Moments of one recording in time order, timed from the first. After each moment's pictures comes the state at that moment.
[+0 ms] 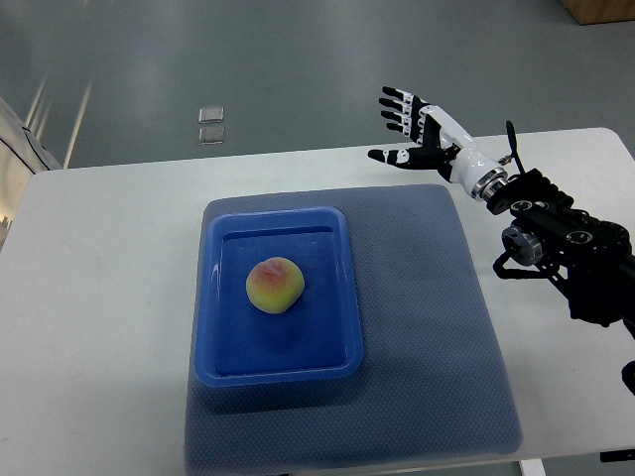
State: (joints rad) left arm -0.01 0.00 0.02 -0.15 0.00 0.02 0.08; right arm 0.83 -0.18 0.55 0.57 -0.47 0.16 0.55
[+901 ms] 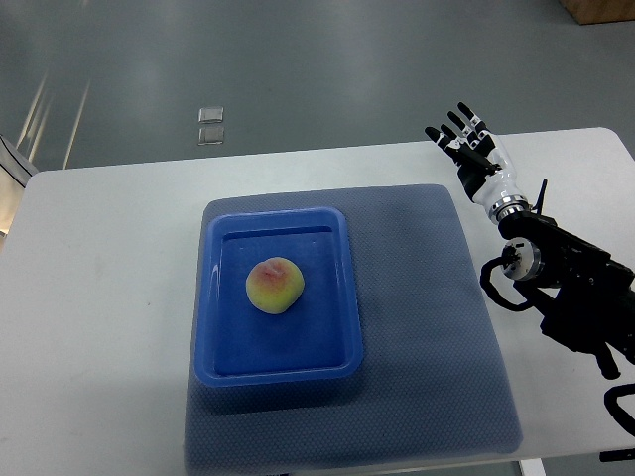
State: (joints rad) left arm -0.01 0.00 0.02 -0.15 0.00 0.02 0.08; right arm 0.76 -0.12 0.61 0.52 -0.03 0.11 0.51
